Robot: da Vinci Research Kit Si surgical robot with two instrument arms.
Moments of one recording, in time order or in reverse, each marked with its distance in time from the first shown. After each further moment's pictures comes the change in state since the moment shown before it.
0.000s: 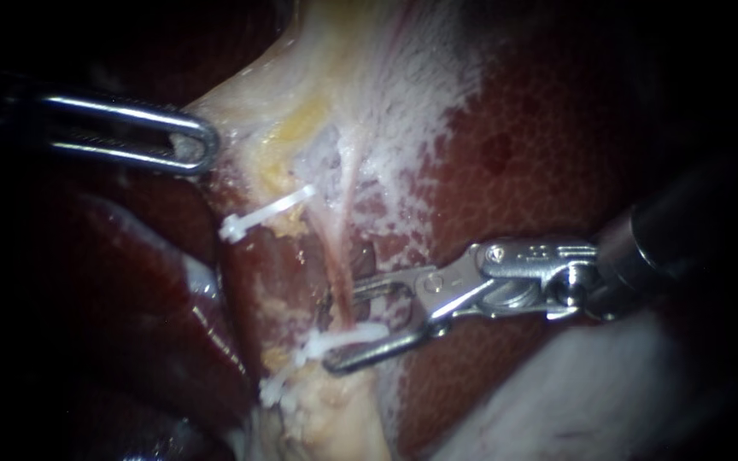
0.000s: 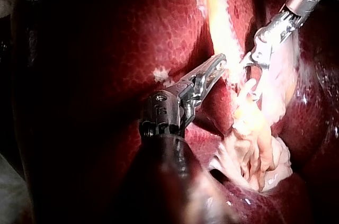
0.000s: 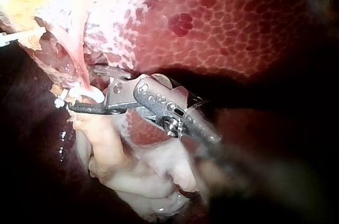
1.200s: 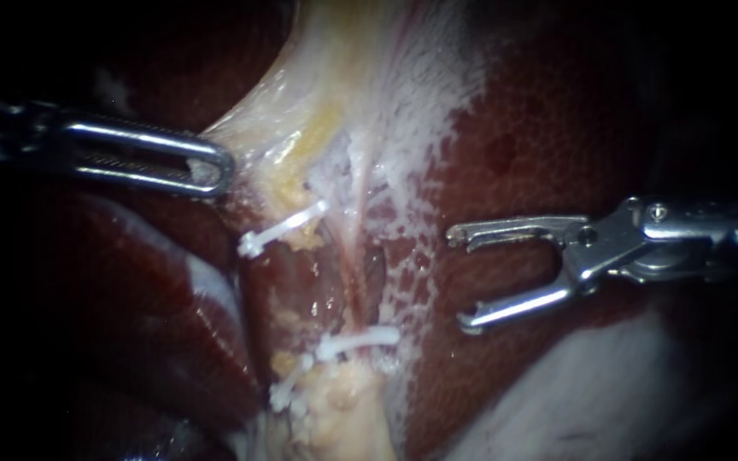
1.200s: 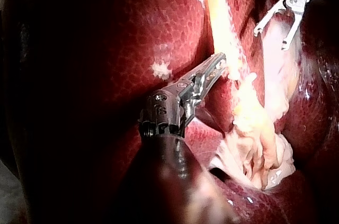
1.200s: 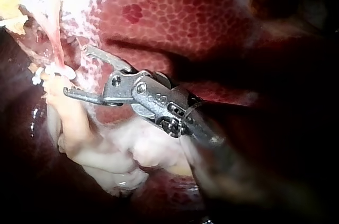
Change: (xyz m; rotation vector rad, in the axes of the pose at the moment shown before) right arm 0.004 -0.004 -0.014 -0.116 0.026 -0.043; left arm 0.003 0.001 0.002 0.002 -0.002 0.017
